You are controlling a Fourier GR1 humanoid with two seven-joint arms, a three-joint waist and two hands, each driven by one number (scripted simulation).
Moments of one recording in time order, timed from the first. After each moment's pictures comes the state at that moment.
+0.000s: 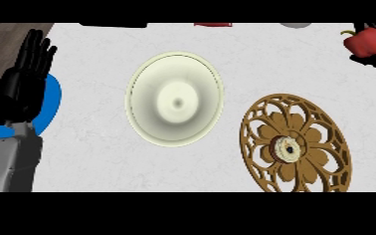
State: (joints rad) left arm -0.31 0.28 0.22 -1.46 0.12 -0.01 -0.02; right arm -1.02 -0.71 -0.19 -0.46 1.00 0.20 -0.89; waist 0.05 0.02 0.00
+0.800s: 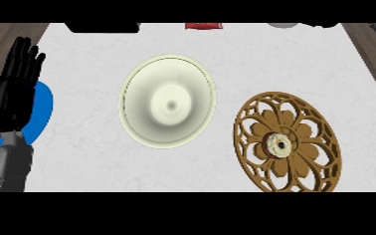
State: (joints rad) left arm -0.25 0.30 0.24 -1.50 0.13 0.00 0.00; right arm -1.27 -0.51 -0.20 -0.48 0.79 0.47 -0.73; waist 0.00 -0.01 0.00
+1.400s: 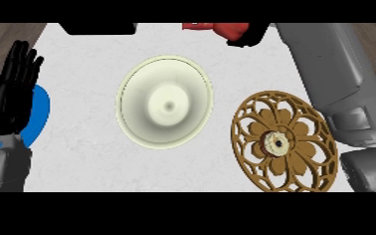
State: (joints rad) left arm -0.23 0.30 0.25 -1.49 0.13 -0.01 -0.01; right arm -1.26 -0.23 -0.09 -0.73 0.73 0.62 -0.43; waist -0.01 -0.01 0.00
